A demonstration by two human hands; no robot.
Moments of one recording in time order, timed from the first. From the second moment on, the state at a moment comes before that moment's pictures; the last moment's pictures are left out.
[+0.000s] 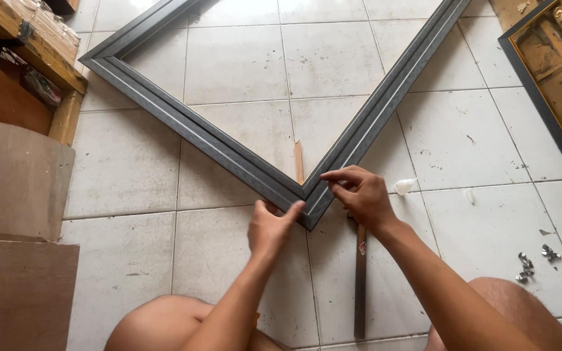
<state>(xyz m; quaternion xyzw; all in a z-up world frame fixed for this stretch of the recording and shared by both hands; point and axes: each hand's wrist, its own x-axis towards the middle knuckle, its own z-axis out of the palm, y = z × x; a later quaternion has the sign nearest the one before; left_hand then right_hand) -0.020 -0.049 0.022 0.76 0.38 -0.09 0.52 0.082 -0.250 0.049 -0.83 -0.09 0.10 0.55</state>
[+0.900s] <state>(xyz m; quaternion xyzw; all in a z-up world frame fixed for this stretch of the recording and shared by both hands) -0.024 -0.046 0.079 0.81 0.27 -0.20 0.48 0.095 -0.229 -0.020 -0.89 -0.27 -0.07 0.37</state>
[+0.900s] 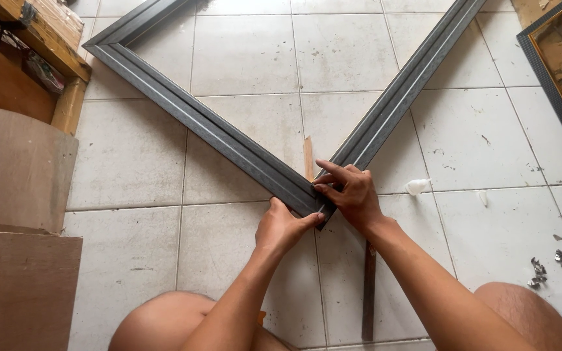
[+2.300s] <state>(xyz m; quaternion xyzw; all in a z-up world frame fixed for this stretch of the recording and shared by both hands) -0.060 -0.085 0.036 0.83 0.36 -0.10 0.41 -0.040 -0.278 0.063 -0.93 -0.21 0.07 0.29</state>
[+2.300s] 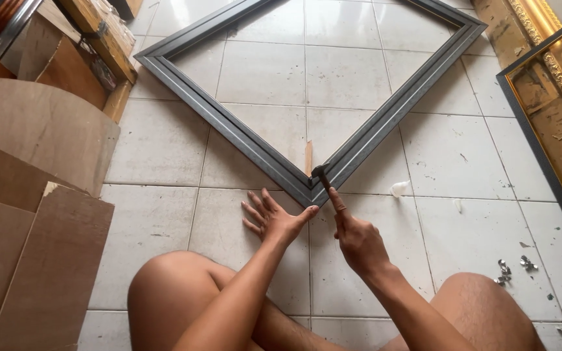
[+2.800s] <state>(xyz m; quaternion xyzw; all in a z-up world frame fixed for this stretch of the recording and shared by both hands) -0.057 -0.082 0.029 0.83 0.36 -0.11 0.41 -0.036 -0.265 0.061 -0.95 -0.21 0.09 0.22</state>
